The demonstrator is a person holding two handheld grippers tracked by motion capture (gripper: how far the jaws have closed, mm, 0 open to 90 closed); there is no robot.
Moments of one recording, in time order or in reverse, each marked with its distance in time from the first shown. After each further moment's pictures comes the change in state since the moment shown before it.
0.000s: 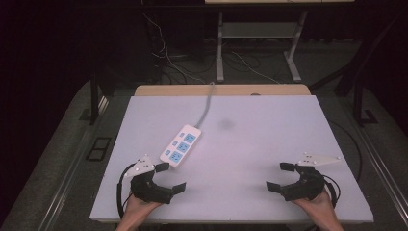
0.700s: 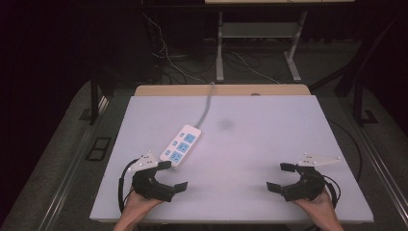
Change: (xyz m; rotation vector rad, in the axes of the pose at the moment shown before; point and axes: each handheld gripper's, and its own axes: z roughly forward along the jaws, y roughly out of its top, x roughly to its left) left arm -0.001 0.015 0.004 0.070 -0.025 0.020; right arm -0.001 -0.001 0.000 0.007 -0.005 0.005
